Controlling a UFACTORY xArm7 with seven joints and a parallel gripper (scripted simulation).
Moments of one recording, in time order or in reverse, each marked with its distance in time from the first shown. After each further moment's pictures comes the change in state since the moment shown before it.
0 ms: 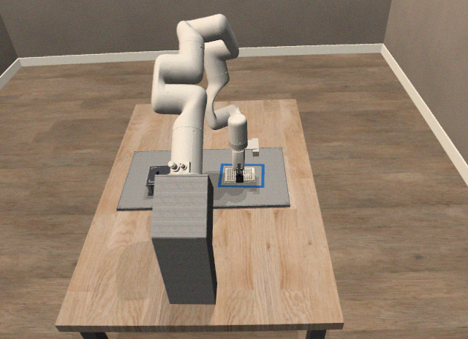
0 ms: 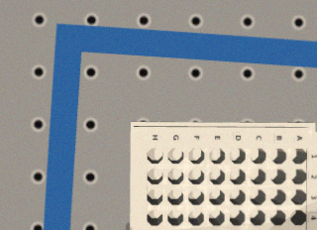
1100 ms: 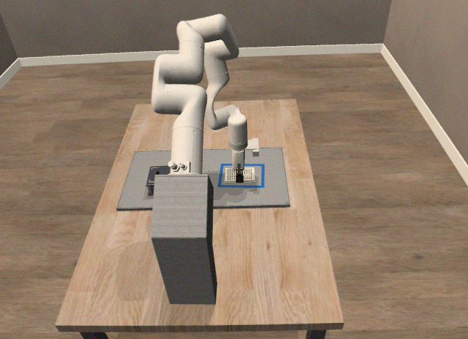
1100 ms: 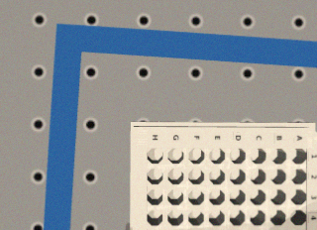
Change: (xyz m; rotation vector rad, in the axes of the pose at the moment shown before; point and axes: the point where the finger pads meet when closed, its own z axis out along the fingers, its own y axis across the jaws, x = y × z) arm 0.000 0.000 0.000 0.000 0.000 0.000
